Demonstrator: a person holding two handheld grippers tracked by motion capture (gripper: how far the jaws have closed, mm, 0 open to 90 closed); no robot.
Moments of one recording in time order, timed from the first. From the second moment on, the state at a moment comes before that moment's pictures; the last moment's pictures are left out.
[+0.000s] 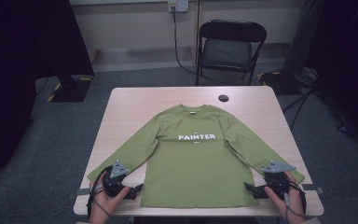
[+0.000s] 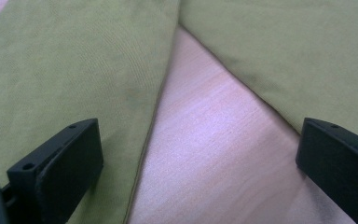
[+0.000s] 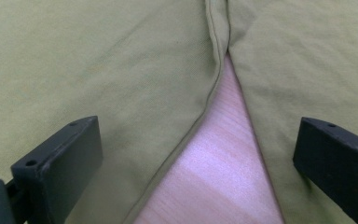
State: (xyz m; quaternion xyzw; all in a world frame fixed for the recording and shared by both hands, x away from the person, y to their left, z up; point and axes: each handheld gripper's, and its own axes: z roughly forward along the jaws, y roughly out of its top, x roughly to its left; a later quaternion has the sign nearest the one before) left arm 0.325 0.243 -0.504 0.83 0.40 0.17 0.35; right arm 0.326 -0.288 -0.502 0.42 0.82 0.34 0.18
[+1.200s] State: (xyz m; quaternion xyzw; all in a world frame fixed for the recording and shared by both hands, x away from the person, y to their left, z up) left arm 0.328 0.243 -0.504 0.83 0.40 0.17 0.35; right arm 0.328 -0.371 -0.482 0.44 0.80 0.35 0.20
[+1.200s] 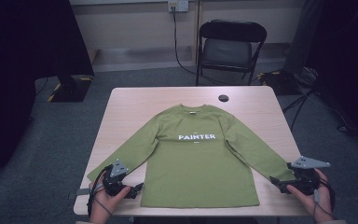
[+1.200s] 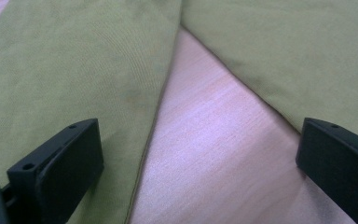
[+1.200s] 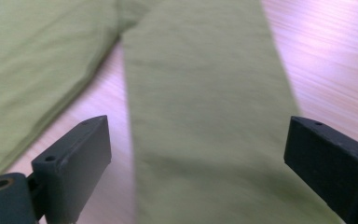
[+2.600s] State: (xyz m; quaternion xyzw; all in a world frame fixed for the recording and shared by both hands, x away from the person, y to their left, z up) left arm 0.328 0.243 -0.504 0.83 0.40 0.17 0.35; right arm 0.315 -0.414 -0.484 0.50 0.76 0.36 0.21
